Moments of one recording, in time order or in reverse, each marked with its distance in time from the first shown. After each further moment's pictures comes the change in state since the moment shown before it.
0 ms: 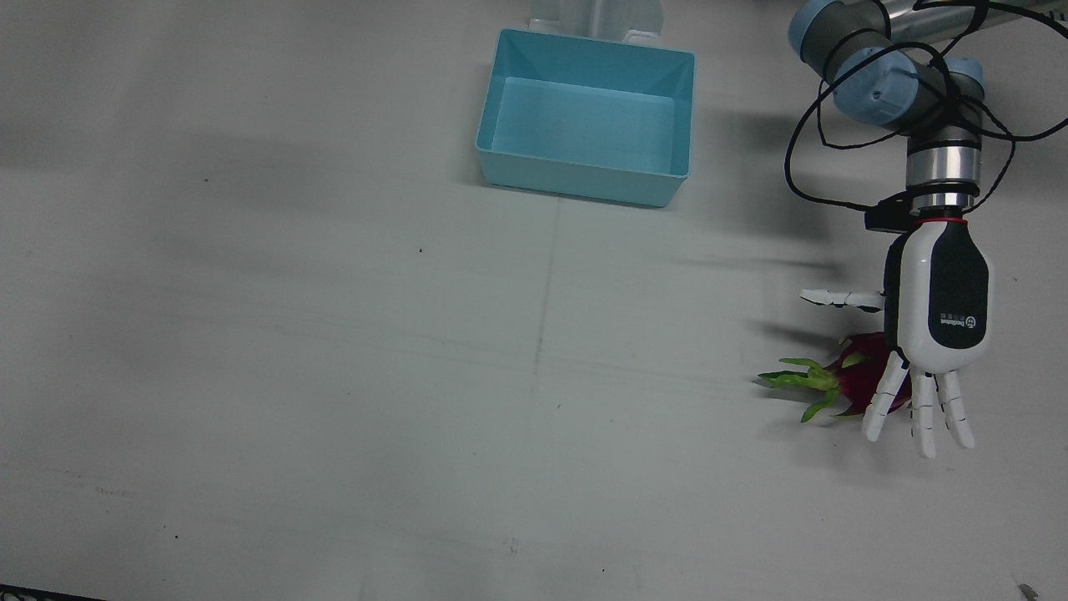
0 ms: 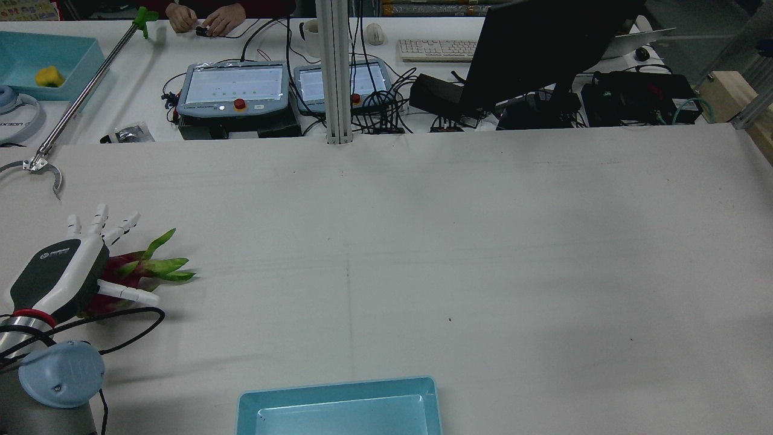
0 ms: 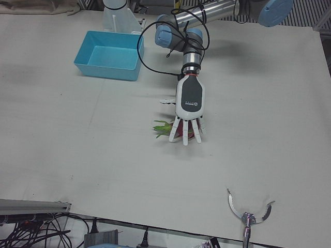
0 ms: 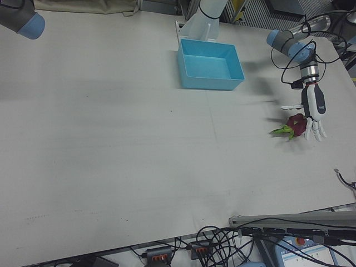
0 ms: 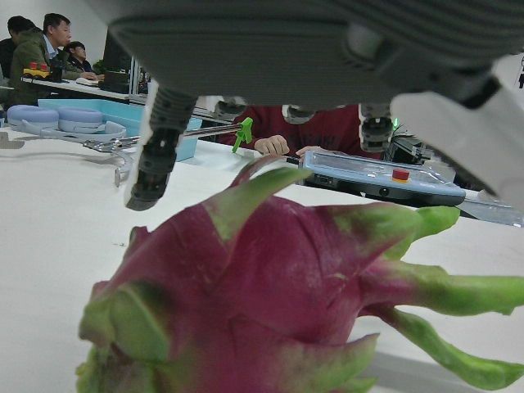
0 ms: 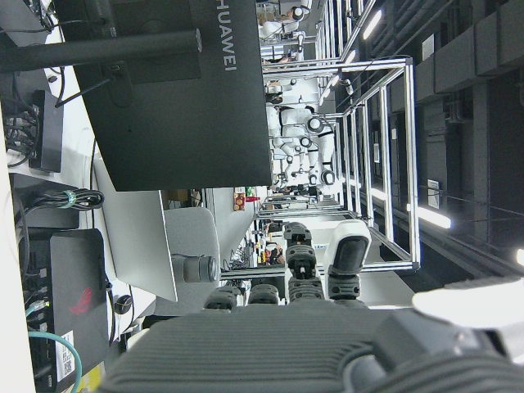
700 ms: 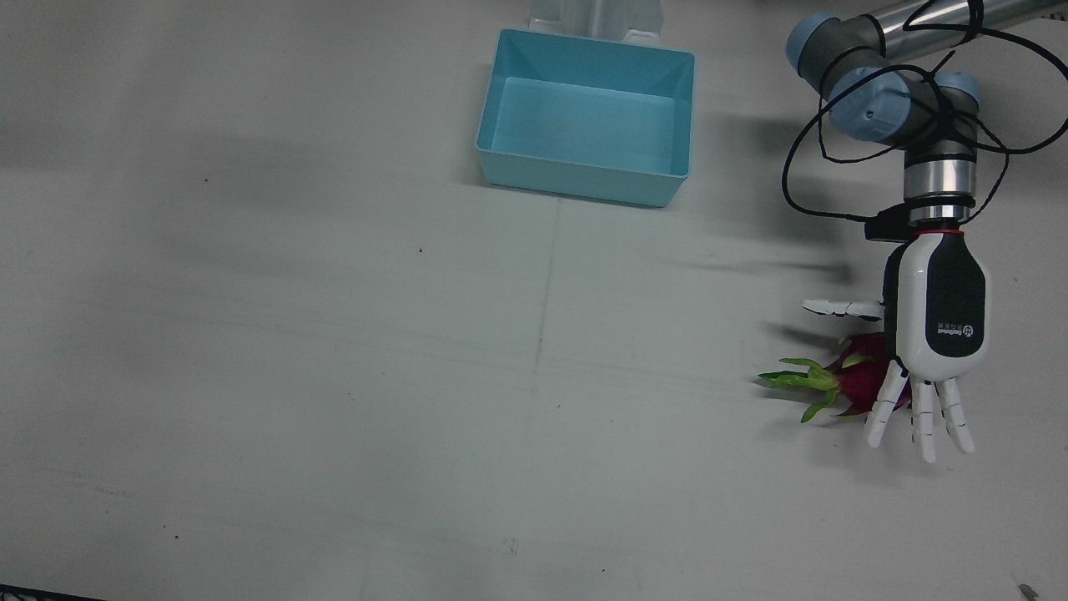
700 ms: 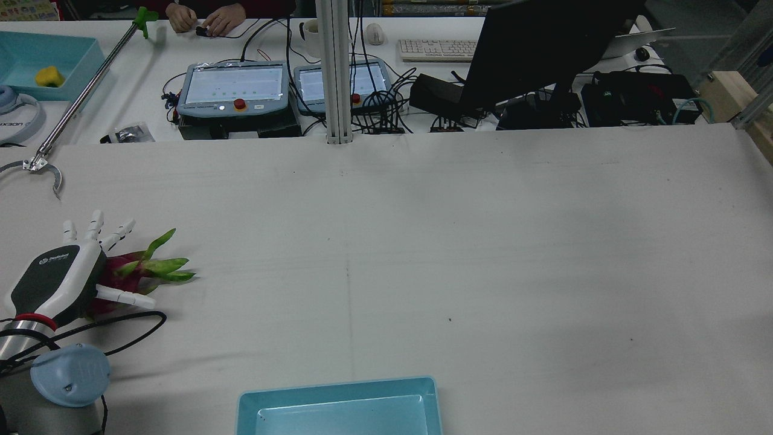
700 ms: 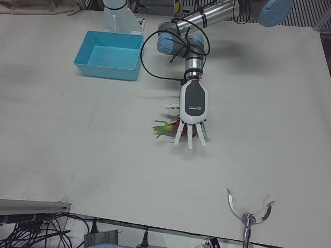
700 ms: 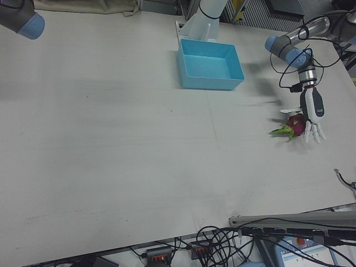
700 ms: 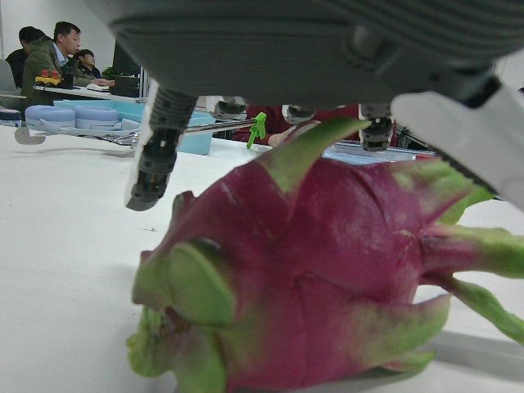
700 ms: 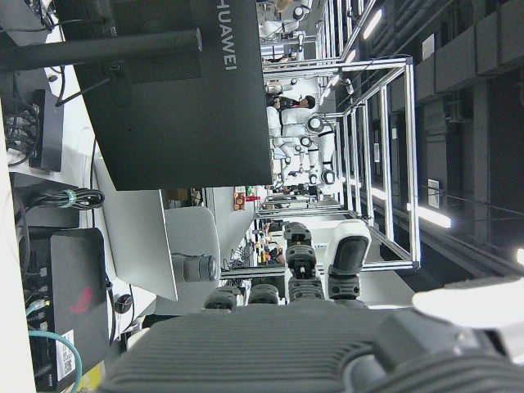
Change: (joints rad) left arm 0.003 0.001 0.072 -0.029 -0.013 0.001; right arm 0.001 0.000 -0.001 0.000 0.000 0.000
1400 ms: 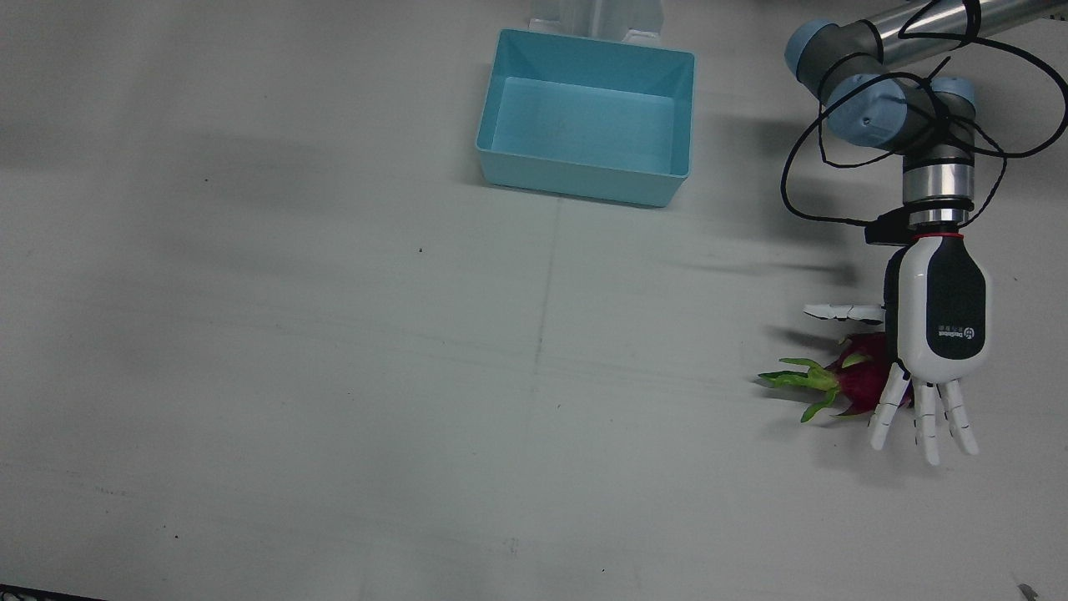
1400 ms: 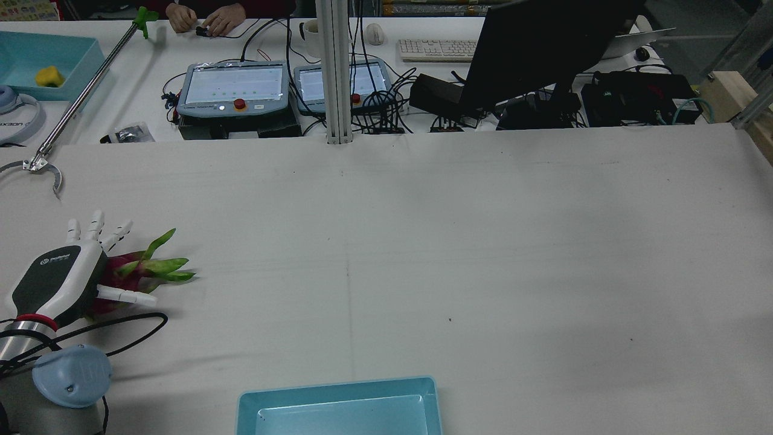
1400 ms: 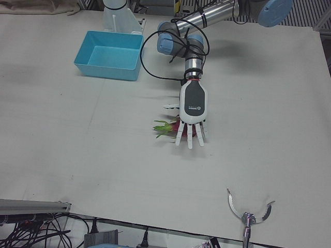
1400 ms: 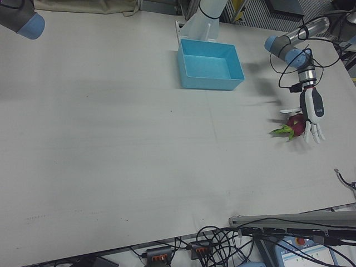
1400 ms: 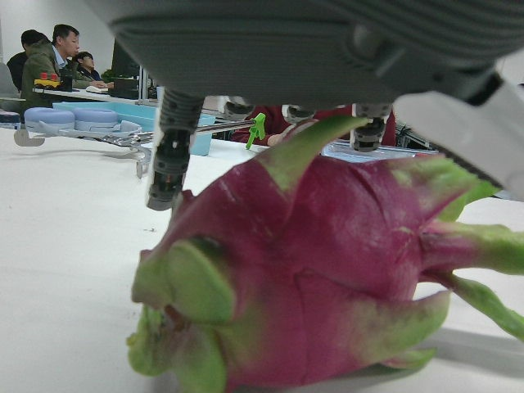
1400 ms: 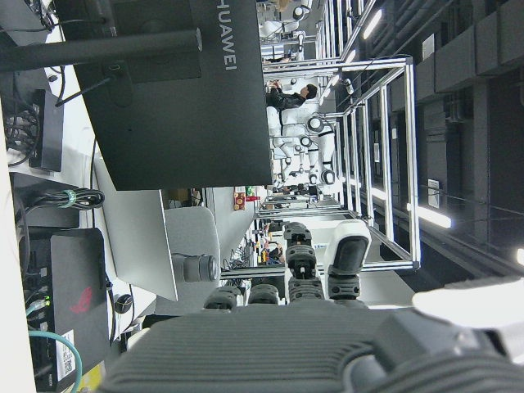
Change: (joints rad) left arm 0.003 -0.002 0.003 0.000 -0.004 0.007; right arm 0.000 0.000 0.000 0.000 0.000 0.000
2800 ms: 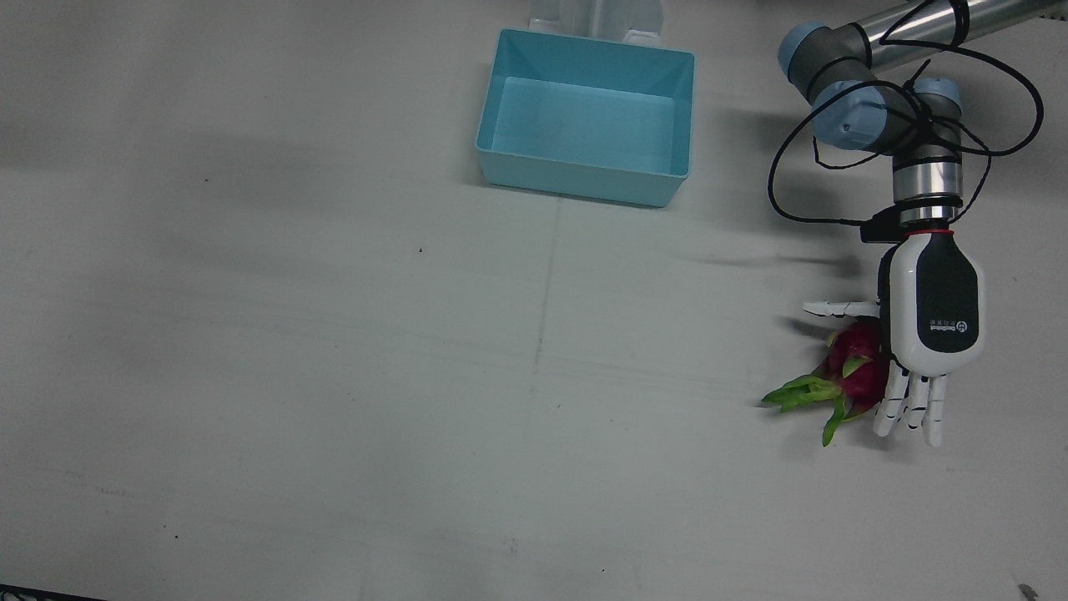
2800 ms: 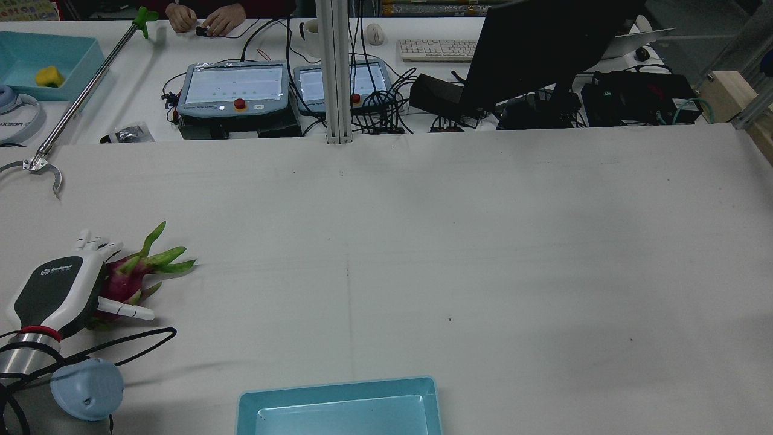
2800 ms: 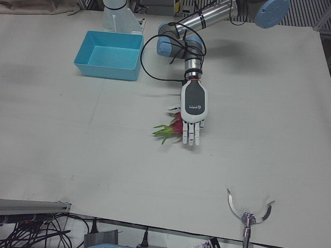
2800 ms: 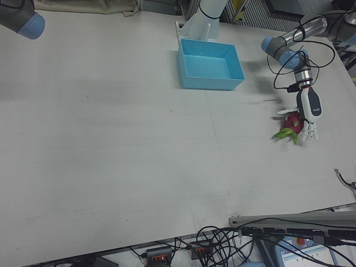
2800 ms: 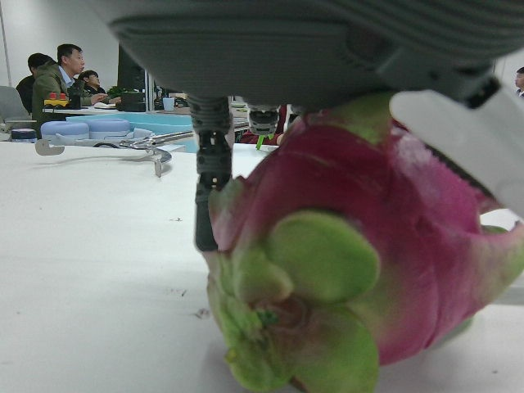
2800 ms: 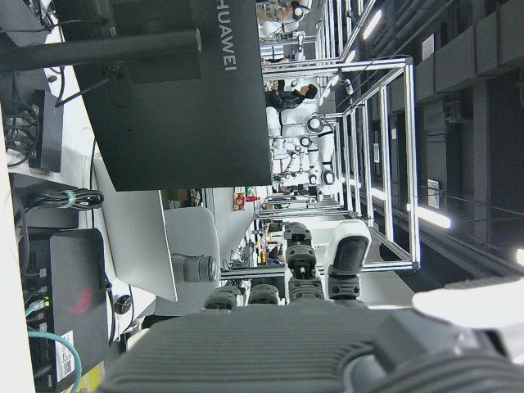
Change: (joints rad) left arm 0.041 -0.004 0.042 0.031 -0.055 0.005; right arm 0.000 0.000 0.001 0.000 0.000 0.000
